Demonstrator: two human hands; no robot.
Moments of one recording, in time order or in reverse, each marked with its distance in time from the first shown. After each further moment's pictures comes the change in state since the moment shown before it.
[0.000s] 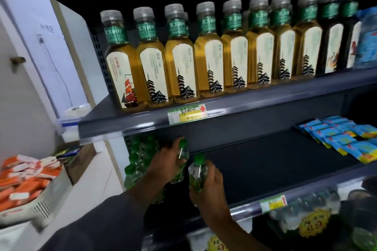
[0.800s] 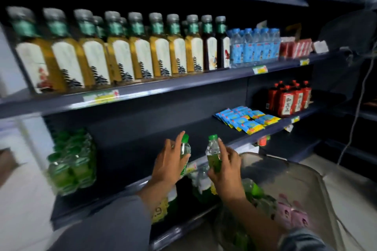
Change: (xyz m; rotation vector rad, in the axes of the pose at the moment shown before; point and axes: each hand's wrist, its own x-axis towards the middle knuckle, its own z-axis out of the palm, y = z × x) left_hand -0.116 0.250 0.048 -0.216 0.099 0.188; right_hand -0.111 0.076 -0.267 -0.342 0.256 0.061
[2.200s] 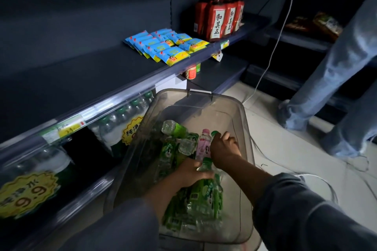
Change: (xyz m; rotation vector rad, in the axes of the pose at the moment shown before) left_hand -0.073 0.189 0.334 -0.793 -1.130 -0.106; right_hand -0.027 0.287 -0.084 -0.901 -0.624 0.627
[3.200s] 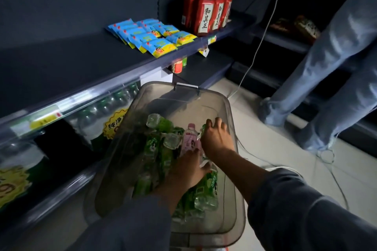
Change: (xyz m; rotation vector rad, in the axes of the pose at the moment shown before) left_hand 0.029 0.002 0.052 0.572 0.327 0.254; right_hand -0.011 0.013 -0.014 0.123 0.196 -0.029
